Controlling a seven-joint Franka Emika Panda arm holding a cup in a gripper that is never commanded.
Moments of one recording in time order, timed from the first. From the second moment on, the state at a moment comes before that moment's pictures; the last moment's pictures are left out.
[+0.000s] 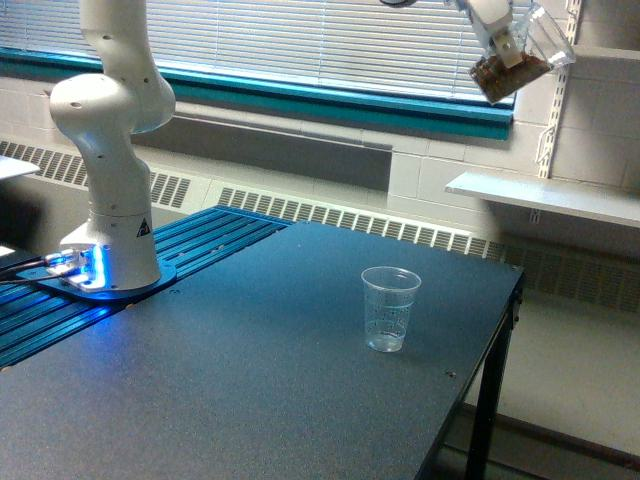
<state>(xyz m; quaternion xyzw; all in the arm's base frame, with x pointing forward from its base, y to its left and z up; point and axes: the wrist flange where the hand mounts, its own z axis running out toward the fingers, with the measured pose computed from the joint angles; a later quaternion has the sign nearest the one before) 0.602 0.065 0.556 -0.92 0.25 -0.30 0.09</state>
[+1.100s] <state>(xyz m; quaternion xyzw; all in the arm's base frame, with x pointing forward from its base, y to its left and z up) 0.598 0.064 0.412 -0.95 0.22 -0.23 0.06</state>
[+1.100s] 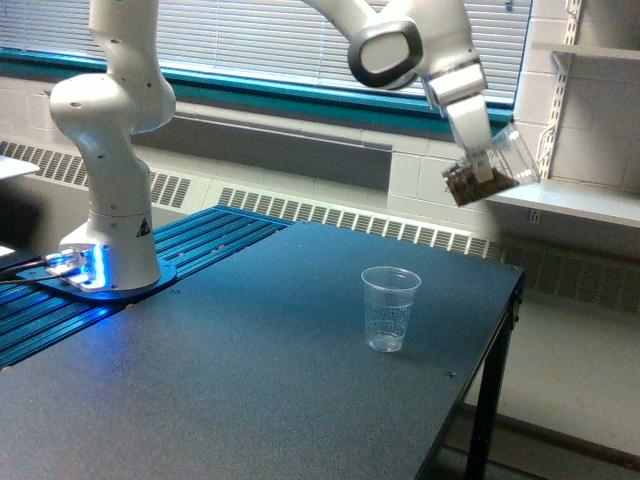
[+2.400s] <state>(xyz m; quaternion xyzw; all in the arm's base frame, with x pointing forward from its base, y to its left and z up) 0.435 -0.001 0.354 -0.96 0.17 -0.22 -0.01</state>
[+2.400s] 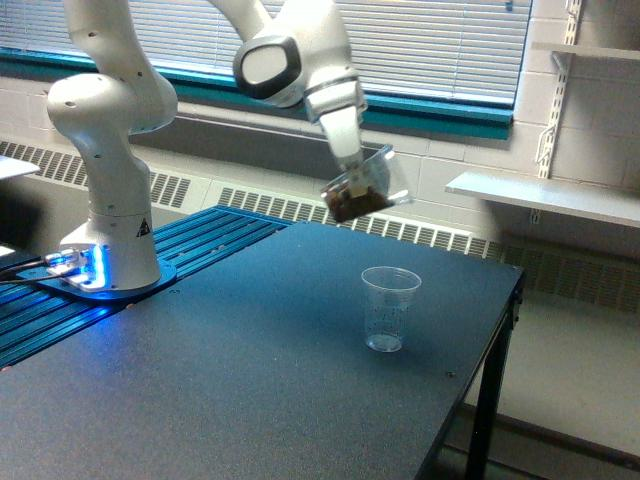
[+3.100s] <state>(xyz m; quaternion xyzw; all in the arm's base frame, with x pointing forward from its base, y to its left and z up) 0.395 0.002 0.302 -0.97 0.14 -0.17 -0.05</state>
